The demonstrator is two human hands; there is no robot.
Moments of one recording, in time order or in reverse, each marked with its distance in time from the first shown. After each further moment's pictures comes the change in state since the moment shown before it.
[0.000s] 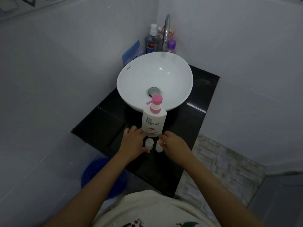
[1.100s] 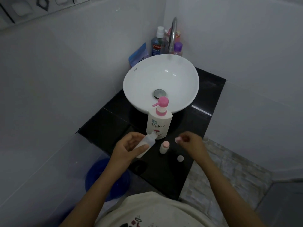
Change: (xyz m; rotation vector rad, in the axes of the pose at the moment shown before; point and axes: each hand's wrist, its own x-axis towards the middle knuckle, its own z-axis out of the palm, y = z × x) left_hand -0.067 0.014 -0.063 -1.371 0.168 -0.261; right_hand -0.005 0.029 -0.013 0.620 0.127 0.533
